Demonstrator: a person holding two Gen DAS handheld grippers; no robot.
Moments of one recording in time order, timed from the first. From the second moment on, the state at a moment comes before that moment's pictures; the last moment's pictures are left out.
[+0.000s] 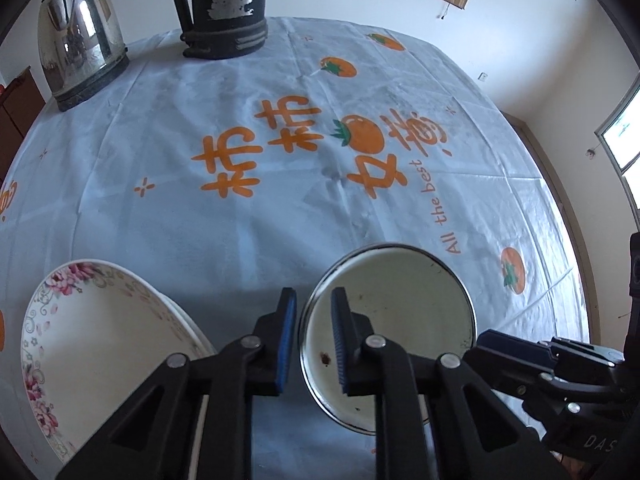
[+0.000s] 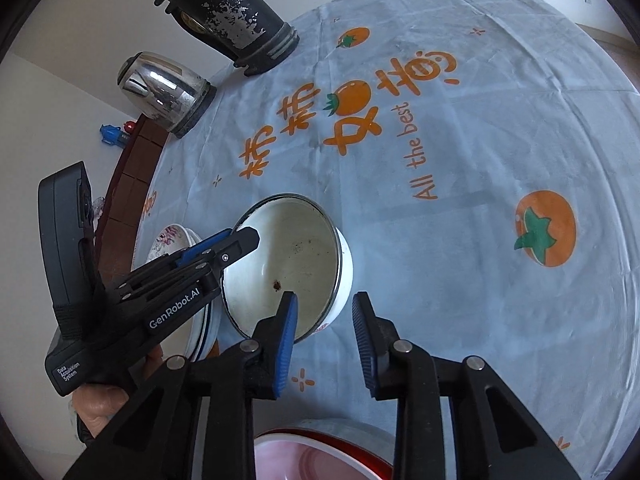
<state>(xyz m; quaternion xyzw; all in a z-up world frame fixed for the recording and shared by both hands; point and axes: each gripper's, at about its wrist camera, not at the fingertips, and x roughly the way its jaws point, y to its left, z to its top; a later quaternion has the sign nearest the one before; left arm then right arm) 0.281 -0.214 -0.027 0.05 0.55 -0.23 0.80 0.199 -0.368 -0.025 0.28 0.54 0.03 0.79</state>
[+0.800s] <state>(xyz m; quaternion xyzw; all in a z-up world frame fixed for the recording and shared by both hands) 0.249 -0.215 0.006 0.05 0.53 -0.24 0.81 0.182 -0.355 0.002 0.21 0.52 0.00 0.83</state>
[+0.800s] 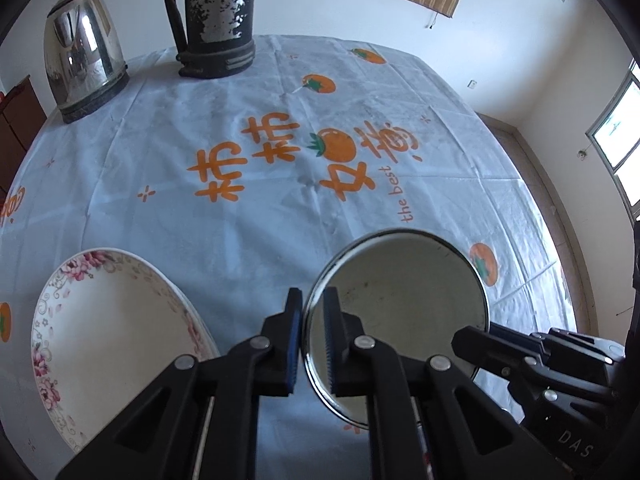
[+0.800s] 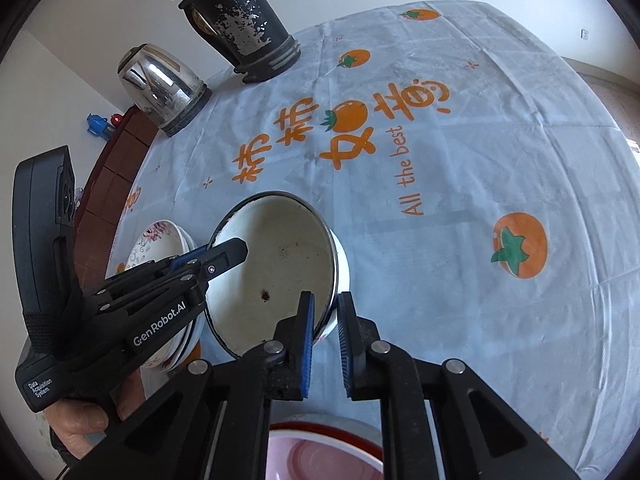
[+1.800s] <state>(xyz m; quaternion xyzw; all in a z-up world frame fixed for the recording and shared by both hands) 0.125 -0.233 0.047 0.12 0.47 -0.27 0.83 0.047 -0.354 0.051 0.21 0.47 -0.02 0.86</state>
